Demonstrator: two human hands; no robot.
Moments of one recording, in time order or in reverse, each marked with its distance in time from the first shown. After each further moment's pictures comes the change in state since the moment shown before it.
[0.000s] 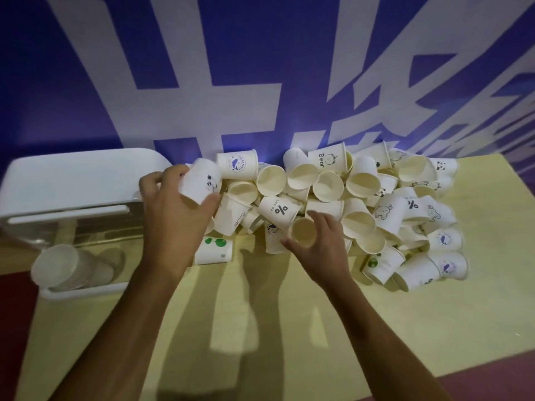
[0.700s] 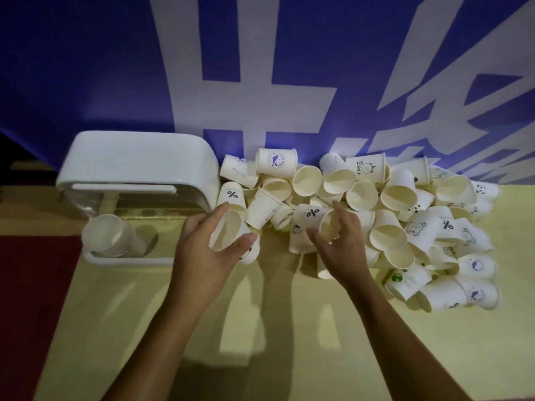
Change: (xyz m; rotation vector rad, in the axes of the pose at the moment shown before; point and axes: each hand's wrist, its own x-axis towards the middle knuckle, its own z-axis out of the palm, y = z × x) left_hand -0.066 -0.045 -0.022 -0.266 -0.132 -0.054; right_hand 0.012 -0.025 0.001 0.183 -0.099 -0.006
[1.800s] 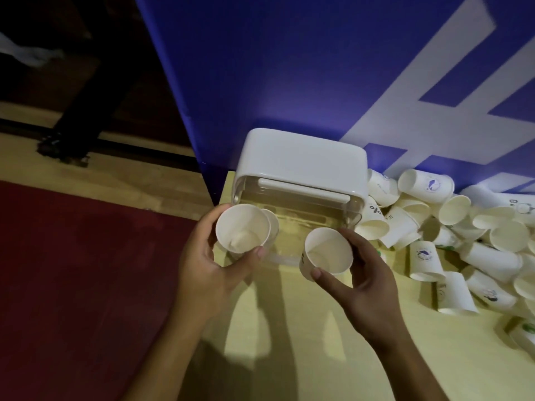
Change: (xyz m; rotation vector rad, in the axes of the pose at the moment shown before) left_hand 0.008 -0.139 -0.227 -0.484 0.188 -0.007; right_hand -0.115 -0.227 0.147 0.491 -0.291 0.011
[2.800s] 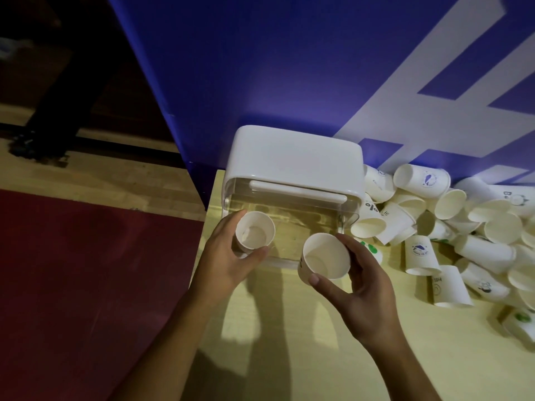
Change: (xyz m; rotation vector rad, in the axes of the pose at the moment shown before) left_hand 0.048 -0.076 0.021 0.444 -0.213 0.021; right_hand 0.005 0.016 0.004 -0.078 0.070 0.062
